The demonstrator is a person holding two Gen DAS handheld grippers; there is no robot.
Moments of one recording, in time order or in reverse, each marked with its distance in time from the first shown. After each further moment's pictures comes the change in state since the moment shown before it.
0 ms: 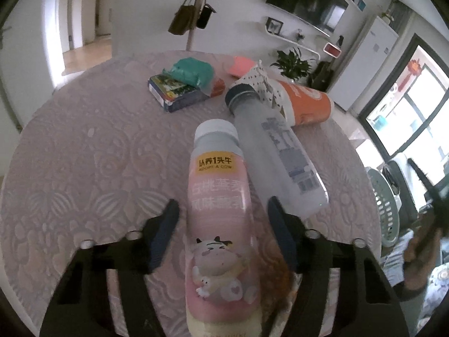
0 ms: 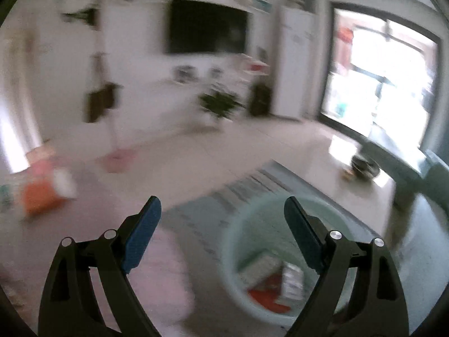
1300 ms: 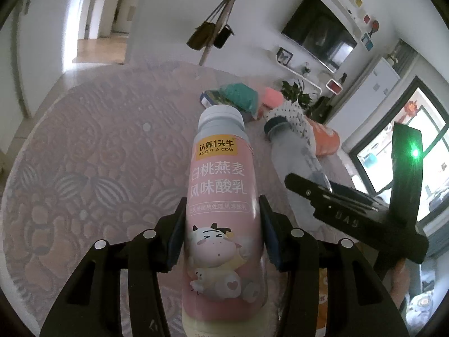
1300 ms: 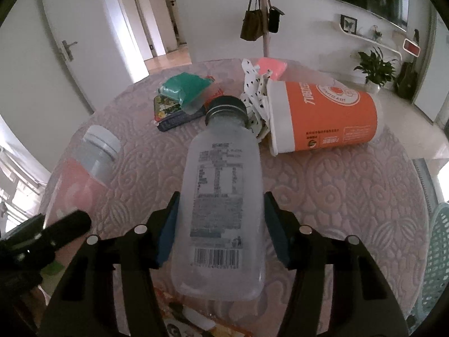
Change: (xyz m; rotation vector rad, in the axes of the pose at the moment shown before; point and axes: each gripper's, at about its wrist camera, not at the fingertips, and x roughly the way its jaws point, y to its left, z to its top) left arm -0.044 0.077 -0.022 -0.146 -0.129 -0.076; right arm 0.014 0.275 -0.053 -0.317 0.387 0.584
